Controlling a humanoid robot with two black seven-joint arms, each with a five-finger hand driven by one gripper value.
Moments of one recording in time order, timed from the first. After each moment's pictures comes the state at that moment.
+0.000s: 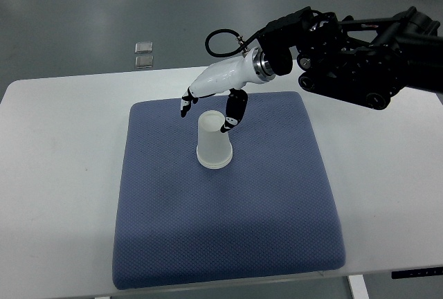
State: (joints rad) left arm -0.03 0.00 -0.15 -0.15 0.08 0.05 0.04; right arm 1.50 -0.22 -0.13 1.01 -1.40 0.33 0.33
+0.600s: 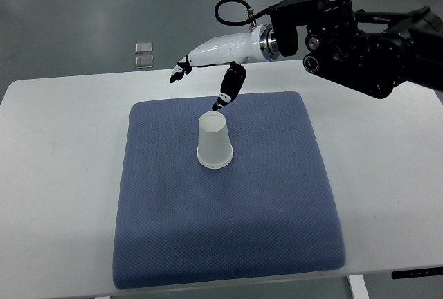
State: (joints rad) left arm -0.03 0.00 -0.15 -0.15 0.08 0.05 0.04; right arm 1.38 -0.23 0.10 0.90 -1.36 0.33 0.33
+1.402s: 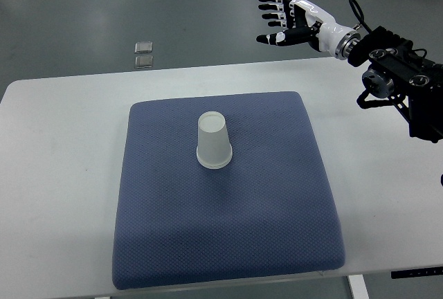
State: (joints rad) left arm -0.03 0.00 -0.15 -0.15 0.08 0.05 0.04; right arm 1.06 -0.23 0.47 0.52 -0.50 0.25 0.33
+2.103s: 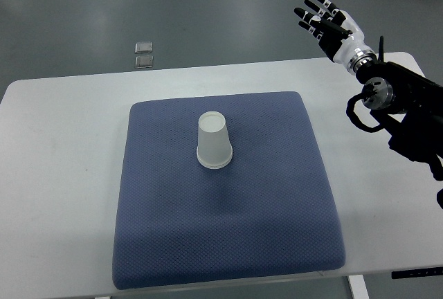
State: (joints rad) left arm -0.03 0.00 -0.15 -0.15 0.08 0.05 0.04; right arm 0.99 -0.20 0.47 0.49 0.12 0.16 0.32
